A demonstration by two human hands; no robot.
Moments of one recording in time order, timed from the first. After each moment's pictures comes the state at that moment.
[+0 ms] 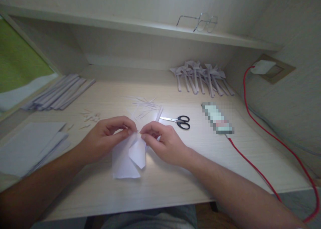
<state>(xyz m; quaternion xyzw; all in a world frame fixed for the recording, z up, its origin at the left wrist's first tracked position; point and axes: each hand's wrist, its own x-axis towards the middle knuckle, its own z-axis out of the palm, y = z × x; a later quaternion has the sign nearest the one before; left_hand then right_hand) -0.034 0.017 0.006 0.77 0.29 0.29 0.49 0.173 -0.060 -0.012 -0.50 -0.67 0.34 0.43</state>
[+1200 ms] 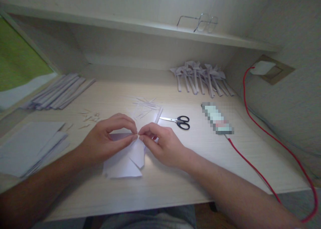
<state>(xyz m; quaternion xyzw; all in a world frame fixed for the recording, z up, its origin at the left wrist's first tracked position) -0.032 0.014 0.006 0.85 0.24 0.33 0.34 0.174 -0.062 -0.013 -0.48 -0.72 0.28 0.40</state>
